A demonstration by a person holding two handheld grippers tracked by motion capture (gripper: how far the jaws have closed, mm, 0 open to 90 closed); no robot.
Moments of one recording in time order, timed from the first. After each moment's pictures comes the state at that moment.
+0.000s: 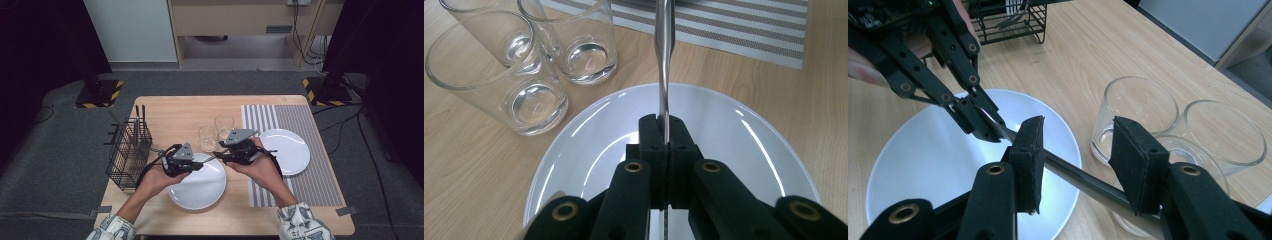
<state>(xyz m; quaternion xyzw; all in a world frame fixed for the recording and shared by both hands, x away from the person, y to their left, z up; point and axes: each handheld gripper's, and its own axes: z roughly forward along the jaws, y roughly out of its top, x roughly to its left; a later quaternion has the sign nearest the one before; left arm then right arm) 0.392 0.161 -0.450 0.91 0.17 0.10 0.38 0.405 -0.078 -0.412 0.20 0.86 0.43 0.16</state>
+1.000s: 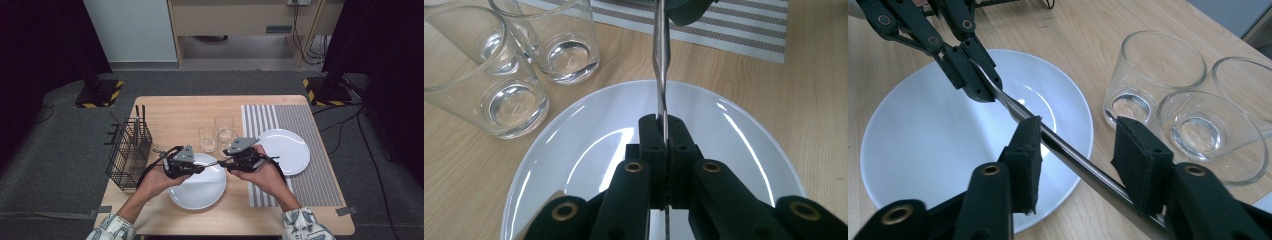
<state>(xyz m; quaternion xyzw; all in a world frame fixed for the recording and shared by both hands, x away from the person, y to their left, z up) 0.391 0.158 -0.455 0.91 0.15 0.08 0.38 0.400 -0.090 -0.443 0.20 0.88 0.42 0.14</state>
